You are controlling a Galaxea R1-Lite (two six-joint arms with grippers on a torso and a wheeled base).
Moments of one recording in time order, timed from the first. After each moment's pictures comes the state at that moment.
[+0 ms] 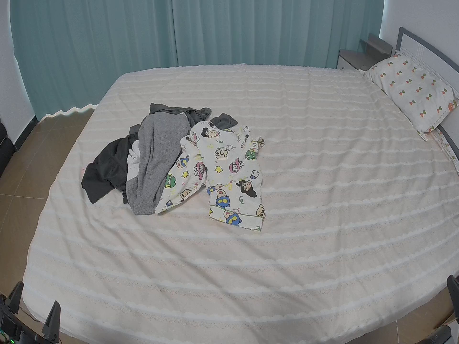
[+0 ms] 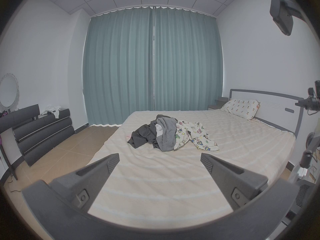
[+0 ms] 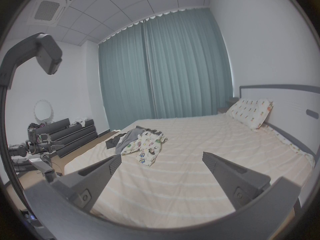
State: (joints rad) left arm 0.00 0.02 -0.02 0.00 0.00 0.00; right arm 0.00 0.27 -0.33 0.05 0.34 0.06
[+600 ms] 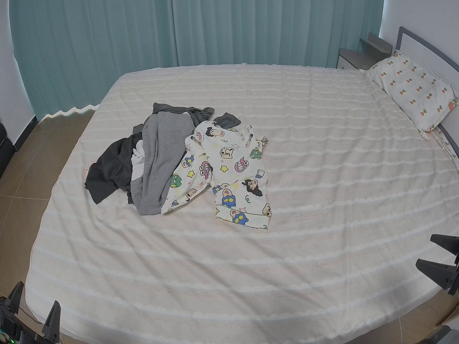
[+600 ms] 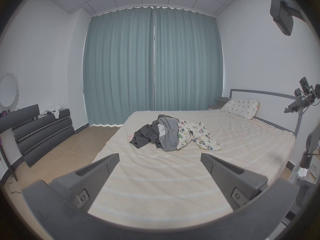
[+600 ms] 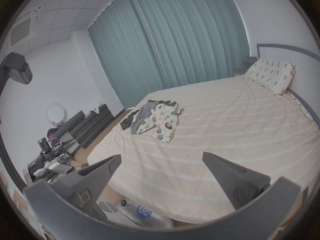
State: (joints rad) left arm -0.01 0.02 -0.02 0.00 0.00 0.00; right arm 0.02 0.71 -0.40 0.01 0.50 0.07
